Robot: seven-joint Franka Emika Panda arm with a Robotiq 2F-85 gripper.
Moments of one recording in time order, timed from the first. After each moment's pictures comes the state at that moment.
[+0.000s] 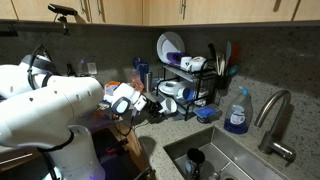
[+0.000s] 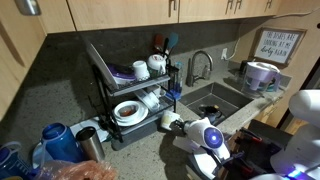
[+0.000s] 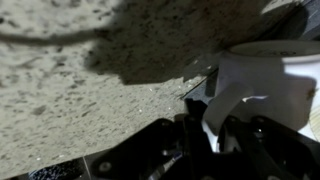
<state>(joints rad) -1.18 -1.47 2.17 -2.41 1.63 2.96 0.99</state>
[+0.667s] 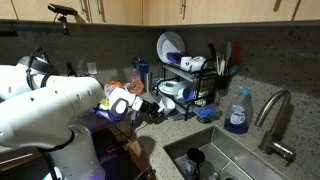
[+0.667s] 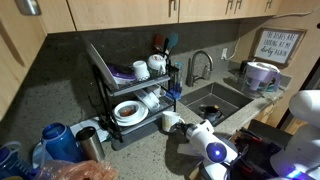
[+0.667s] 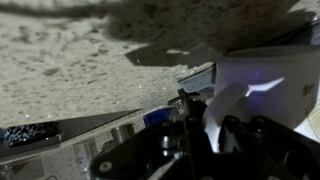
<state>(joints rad) -1.15 -1.47 2.23 -2.49 1.20 3.10 1.23</state>
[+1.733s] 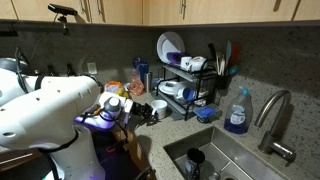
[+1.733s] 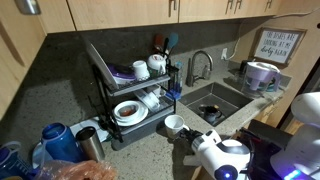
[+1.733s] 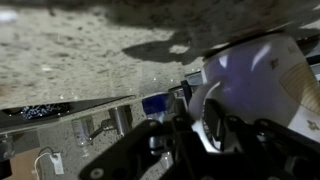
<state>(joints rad) -0.96 -1.47 2.21 -2.61 0.62 3.02 1.77</state>
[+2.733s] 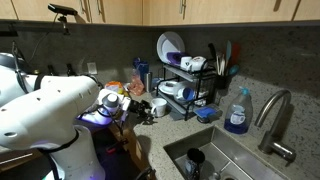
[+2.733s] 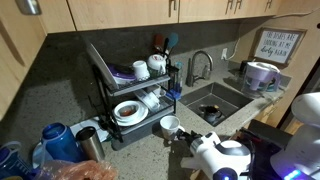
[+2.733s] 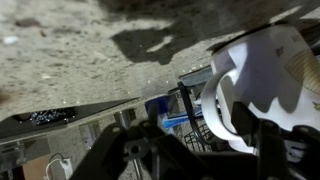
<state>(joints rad) -0.93 -1.42 2.16 -2.60 0.53 2.97 1.87</state>
